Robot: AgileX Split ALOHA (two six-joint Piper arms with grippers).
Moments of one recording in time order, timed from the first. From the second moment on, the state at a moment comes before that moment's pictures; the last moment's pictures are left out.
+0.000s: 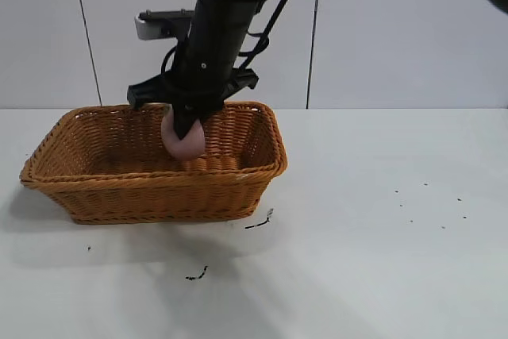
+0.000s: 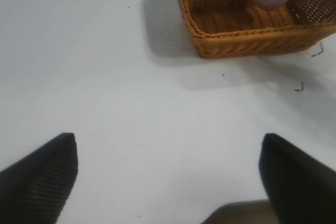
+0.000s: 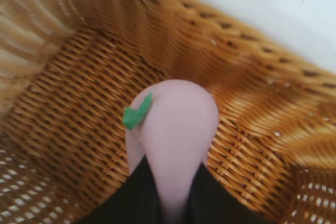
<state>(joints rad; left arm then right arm) -0.02 -0.01 -0.50 -0.04 1.07 0.08 0.62 2.47 -2.15 0.07 0.90 -0.07</state>
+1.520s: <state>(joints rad) -0.02 -0.01 -0.50 -0.04 1.07 0.08 0.00 2.35 -2.26 0.06 1.21 -0.08</state>
